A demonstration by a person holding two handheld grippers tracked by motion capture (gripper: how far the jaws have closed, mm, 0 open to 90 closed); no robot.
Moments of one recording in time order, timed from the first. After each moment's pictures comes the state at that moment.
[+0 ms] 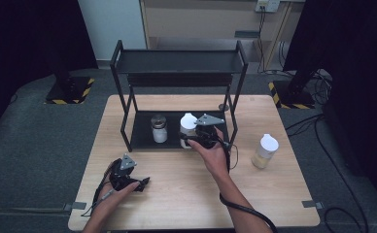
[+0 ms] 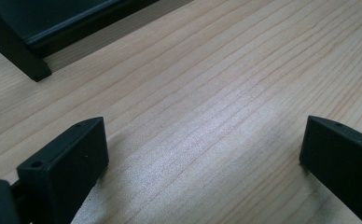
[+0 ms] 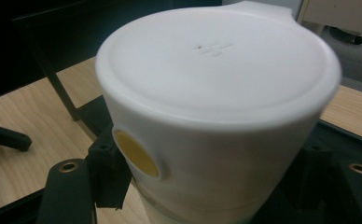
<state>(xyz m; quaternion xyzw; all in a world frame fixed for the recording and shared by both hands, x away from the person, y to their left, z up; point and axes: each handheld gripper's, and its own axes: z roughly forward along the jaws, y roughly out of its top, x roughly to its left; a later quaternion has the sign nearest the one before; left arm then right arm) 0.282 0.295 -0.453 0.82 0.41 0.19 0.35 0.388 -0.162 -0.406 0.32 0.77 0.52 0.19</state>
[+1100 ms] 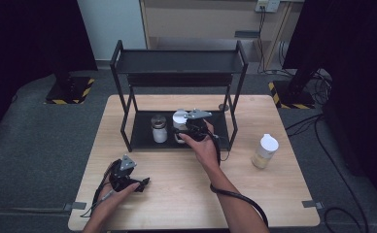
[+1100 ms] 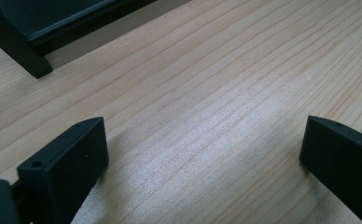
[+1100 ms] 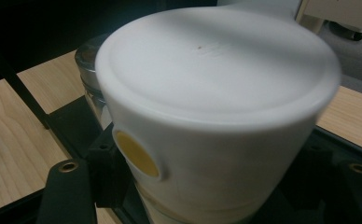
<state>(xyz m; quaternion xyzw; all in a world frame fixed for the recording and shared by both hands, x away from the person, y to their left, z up) 0.279 0.294 -0.452 0.82 0.42 0.19 0.35 0.420 -0.130 -0.414 0.32 0.79 0.49 0.19</state>
